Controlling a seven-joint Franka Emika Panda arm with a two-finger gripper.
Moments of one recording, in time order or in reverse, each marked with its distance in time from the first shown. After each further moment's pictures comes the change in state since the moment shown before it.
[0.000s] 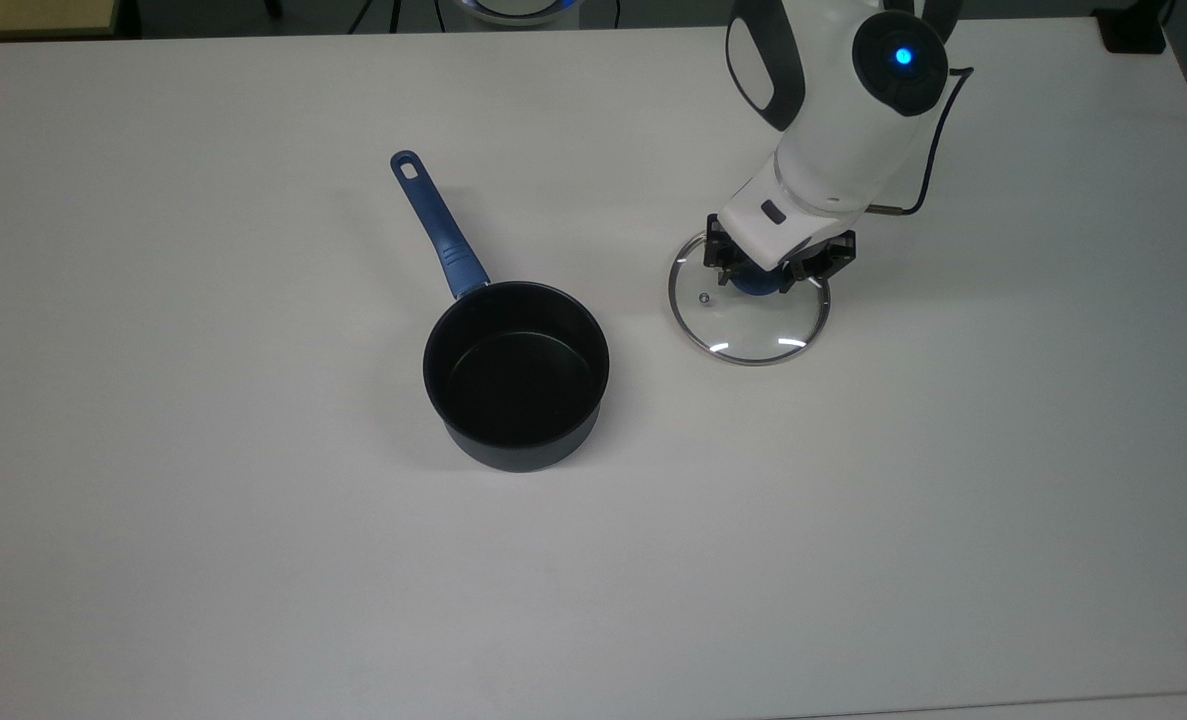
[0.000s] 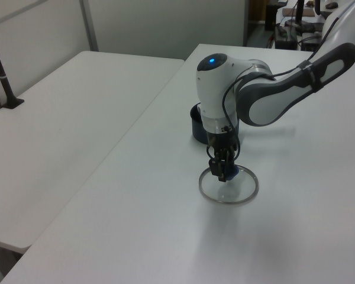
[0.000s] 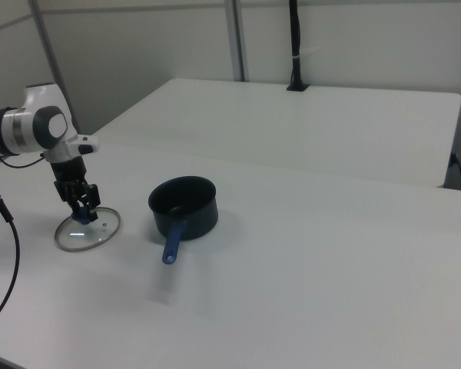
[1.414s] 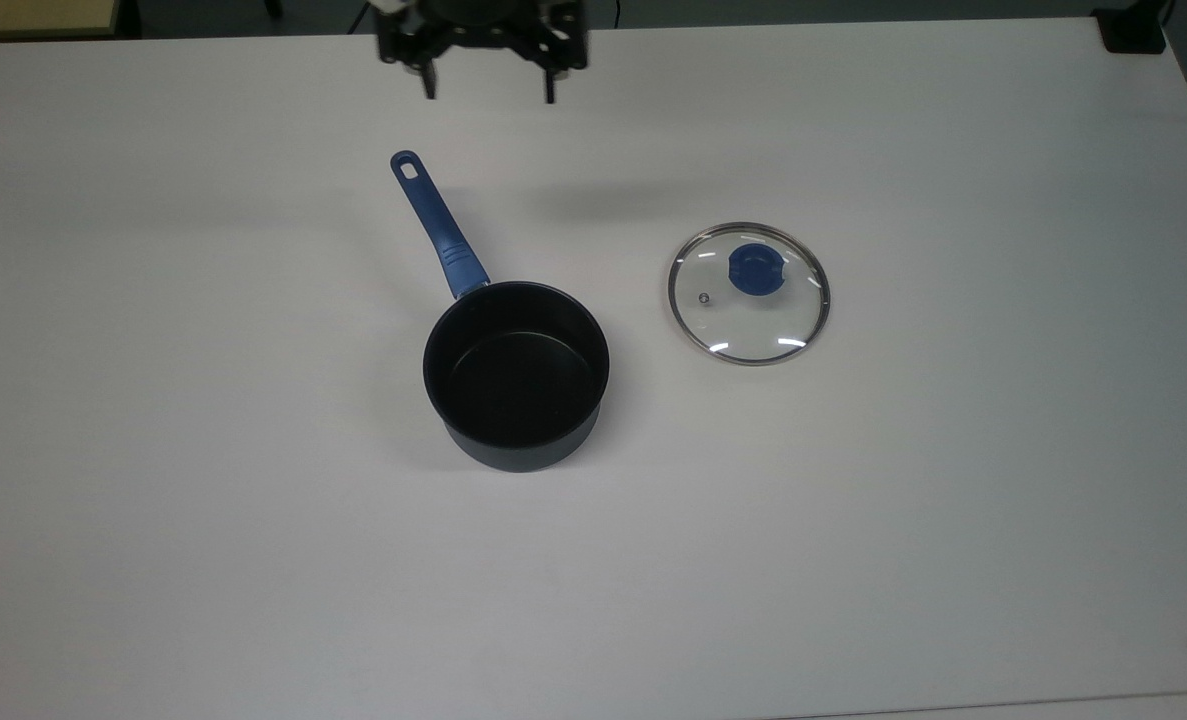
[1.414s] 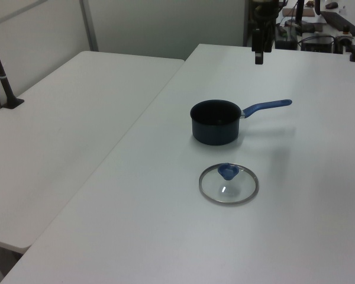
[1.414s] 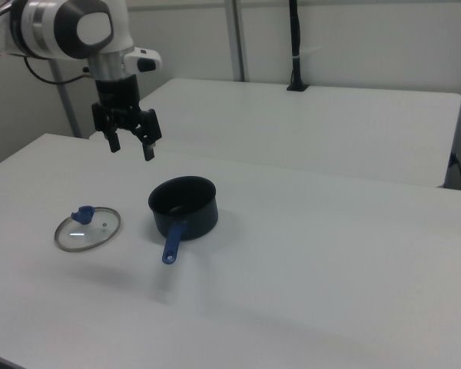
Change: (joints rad) arm -0.524 -0.420 0.126 0.011 -0.001 -0.370 -0.447
